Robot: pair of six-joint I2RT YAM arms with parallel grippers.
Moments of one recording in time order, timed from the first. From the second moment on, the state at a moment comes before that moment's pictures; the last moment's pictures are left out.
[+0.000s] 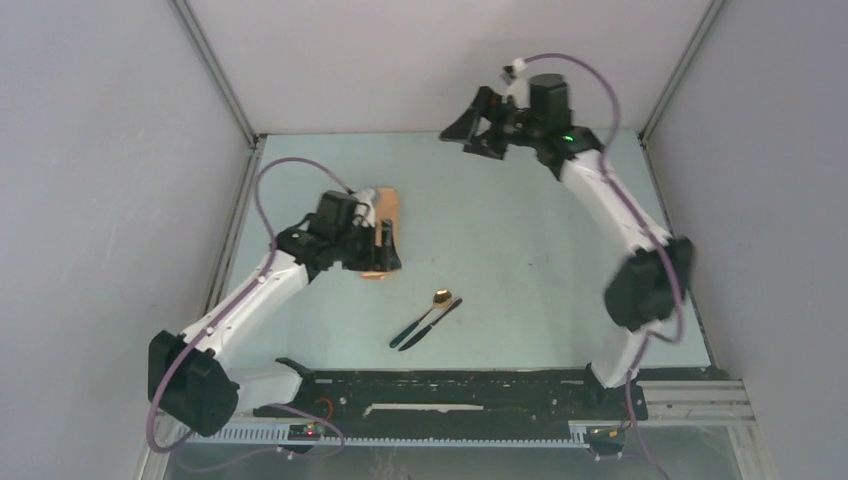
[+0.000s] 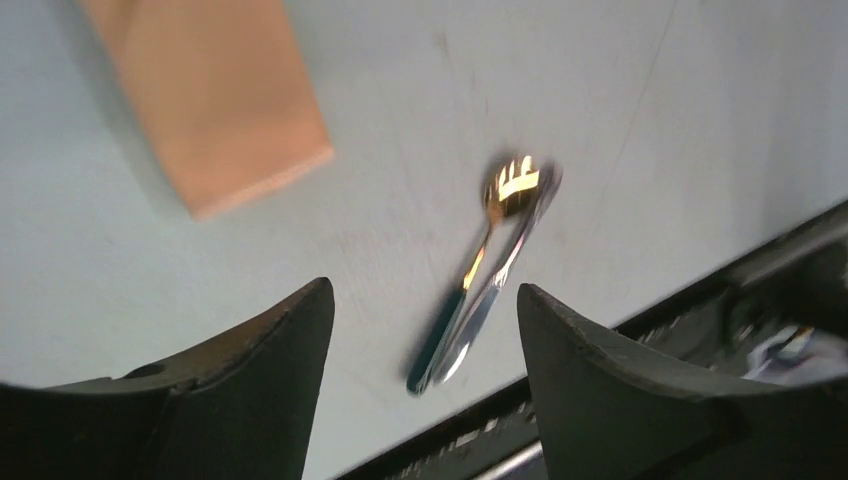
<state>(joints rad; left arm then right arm) -0.35 1.19 0.97 -0.58 0.25 -0.38 0.38 1.99 1.94 -0.35 -0.65 0.75</state>
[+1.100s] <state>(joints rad) -0.90 1.85 1.22 -0.79 -0.05 -0.34 0.29 0.79 1.02 -0.79 -0.34 0.48</state>
